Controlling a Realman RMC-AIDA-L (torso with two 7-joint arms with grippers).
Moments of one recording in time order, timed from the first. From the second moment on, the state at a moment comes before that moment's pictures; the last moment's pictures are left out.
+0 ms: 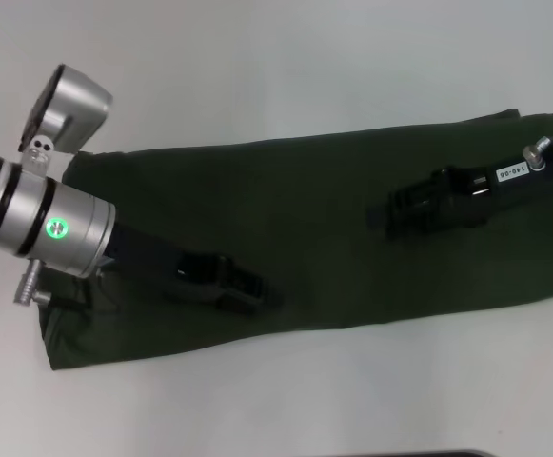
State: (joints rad) left arm -0.67 -2.15 0.95 0.68 2.30 1.64 -2.51; right arm 0.63 1.98 -0.88 -0.61 -2.16 -1.63 2.52
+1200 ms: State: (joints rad) left arm -0.62 -2.00 0.53 0.70 2.24 1.84 -2.37; right arm 0.64 1.95 -0.75 -0.68 -2.12 -1.67 2.40
